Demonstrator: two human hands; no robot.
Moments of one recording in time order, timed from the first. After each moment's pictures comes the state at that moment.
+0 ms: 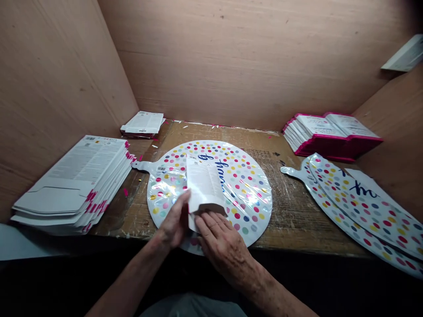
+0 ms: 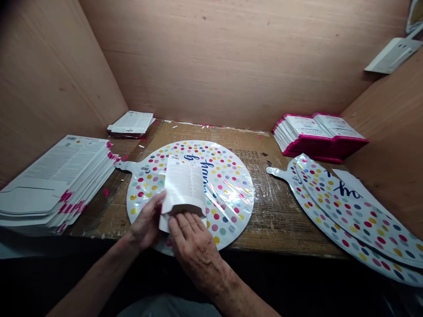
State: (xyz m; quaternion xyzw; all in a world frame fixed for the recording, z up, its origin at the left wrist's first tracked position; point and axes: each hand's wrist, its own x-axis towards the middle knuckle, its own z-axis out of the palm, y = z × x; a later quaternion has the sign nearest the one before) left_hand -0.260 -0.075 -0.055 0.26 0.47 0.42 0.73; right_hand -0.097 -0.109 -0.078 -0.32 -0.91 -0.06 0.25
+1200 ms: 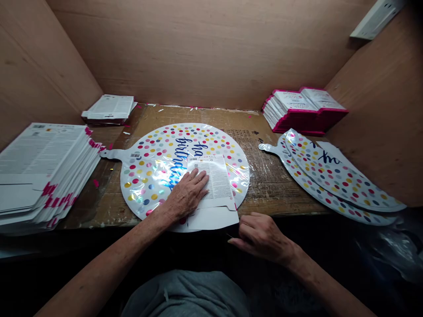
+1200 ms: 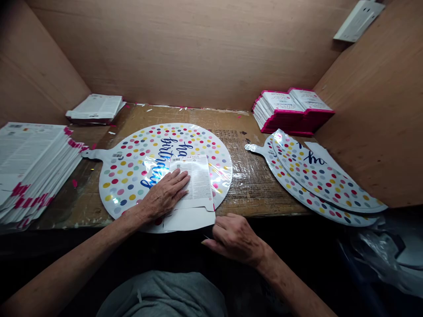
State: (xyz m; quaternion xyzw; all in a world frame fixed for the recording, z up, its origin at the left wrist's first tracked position) left_hand -0.208 -0.038 -0.099 0.86 0.40 0.24 0.22; right_hand 0.036 -0.139 -0.085 -0.34 -0.92 -0.01 0.19
